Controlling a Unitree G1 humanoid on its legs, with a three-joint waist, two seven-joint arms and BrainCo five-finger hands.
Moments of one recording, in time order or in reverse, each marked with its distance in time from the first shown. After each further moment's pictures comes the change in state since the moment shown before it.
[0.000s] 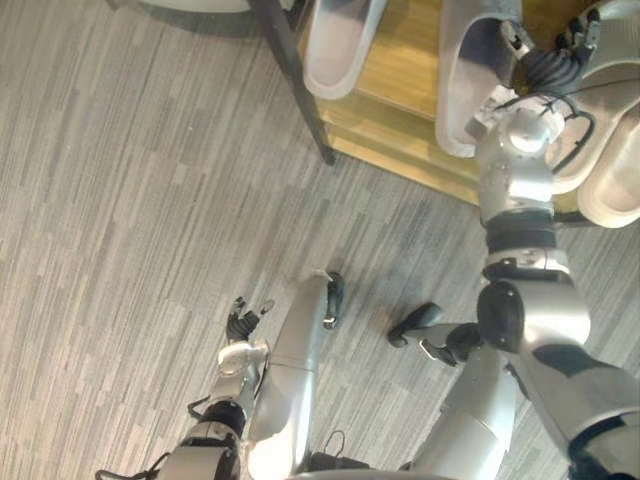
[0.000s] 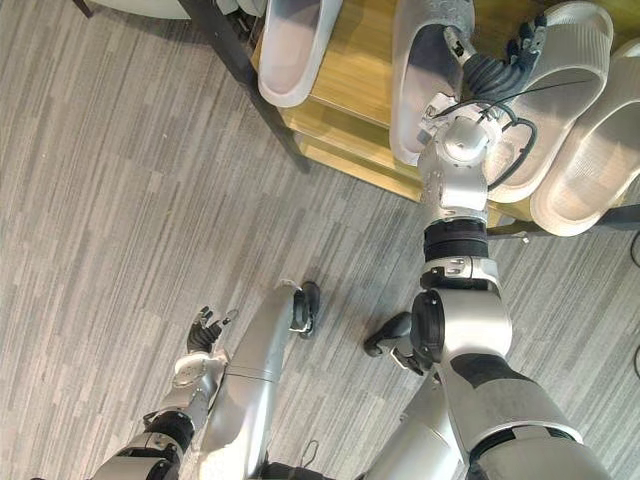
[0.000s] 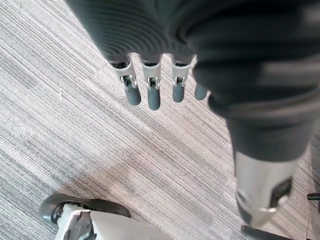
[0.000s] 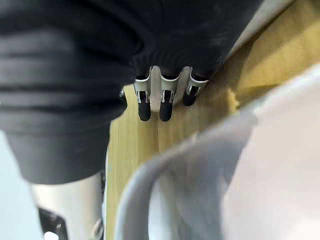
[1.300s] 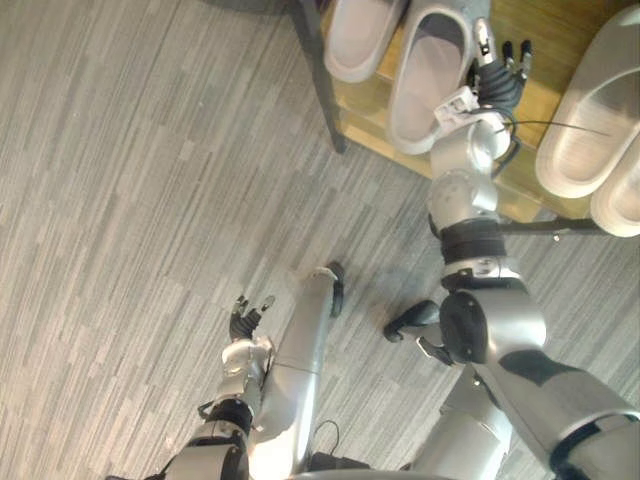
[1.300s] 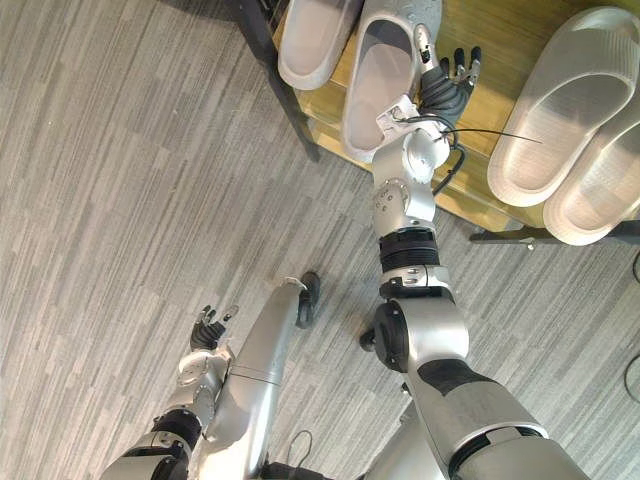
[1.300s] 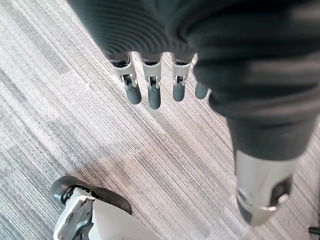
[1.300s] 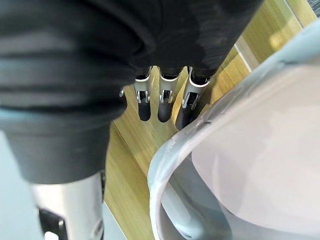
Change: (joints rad) left arm -0.015 -0.057 0.076 -0.008 -0.019 0.002 -0.014; right arm -0.006 0.159 -0.071 -0.027 0.435 -0.168 -0.003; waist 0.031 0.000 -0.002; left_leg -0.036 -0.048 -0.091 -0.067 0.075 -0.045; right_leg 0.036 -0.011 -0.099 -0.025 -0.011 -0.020
